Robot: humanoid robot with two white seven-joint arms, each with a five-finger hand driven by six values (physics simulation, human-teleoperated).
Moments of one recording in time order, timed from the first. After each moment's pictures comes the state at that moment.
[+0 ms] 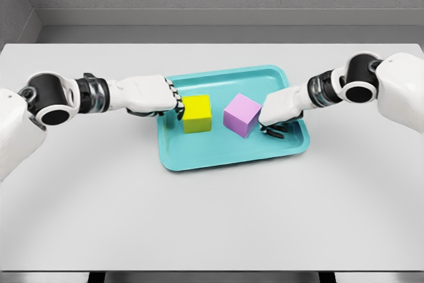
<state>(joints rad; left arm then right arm) -0.74 0.55 -0.70 -1.44 -0.70 -0.60 -0.61 -1.17 -0.60 1.40 -1.18 0.40 -0.61 0.61</state>
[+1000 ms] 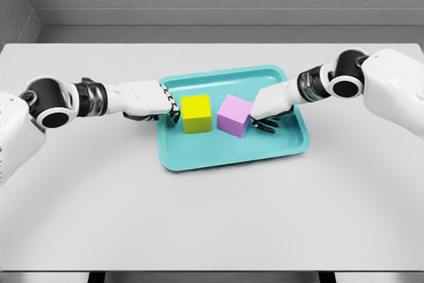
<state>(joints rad) -0.72 0.55 -0.69 -1.37 -0.71 -0.61 -0.61 -1.18 -0.52 1.38 -1.09 0.40 -0.61 0.61</state>
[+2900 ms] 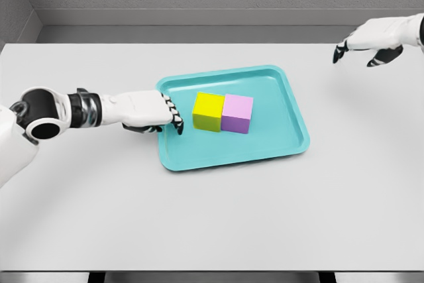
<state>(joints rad) -0.66 0.61 -0.68 -1.51 -0.58 -0.61 -0.61 -1.22 -0.81 1.12 -1.00 0.40 -0.61 0.61</state>
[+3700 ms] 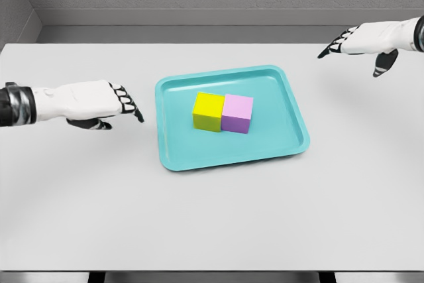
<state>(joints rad) -0.59 0.88 -0.54 -1.57 -0.40 -0.61 -0.61 -1.19 -0.81 1.10 -1.03 0.40 -0.61 0.61</state>
